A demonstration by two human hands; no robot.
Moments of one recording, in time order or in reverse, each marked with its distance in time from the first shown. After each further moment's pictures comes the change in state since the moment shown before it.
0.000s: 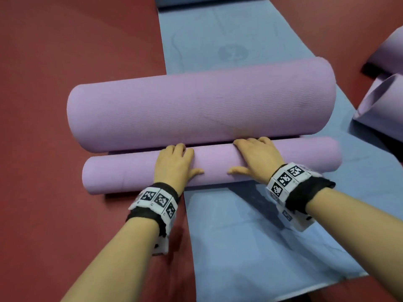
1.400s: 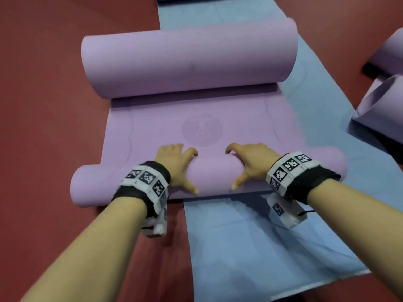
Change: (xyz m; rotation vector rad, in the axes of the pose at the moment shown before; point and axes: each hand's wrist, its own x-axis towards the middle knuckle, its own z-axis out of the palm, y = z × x) left_hand 0.016 -0.007 -0.020 -0.102 -0.627 0.049; right_hand 0.007 -0.001 -0.009 0.166 -0.322 -0.077
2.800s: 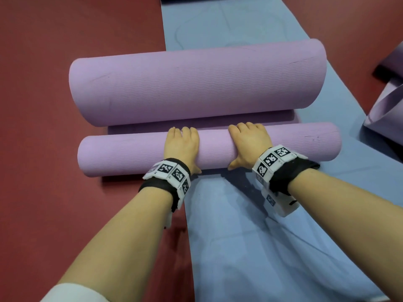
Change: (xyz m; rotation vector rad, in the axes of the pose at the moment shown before) left_hand 0.045 0.009 -0.009 0.314 0.261 -0.190; right_hand 0.052 -0.007 -0.016 -0.331 0.245 0.108
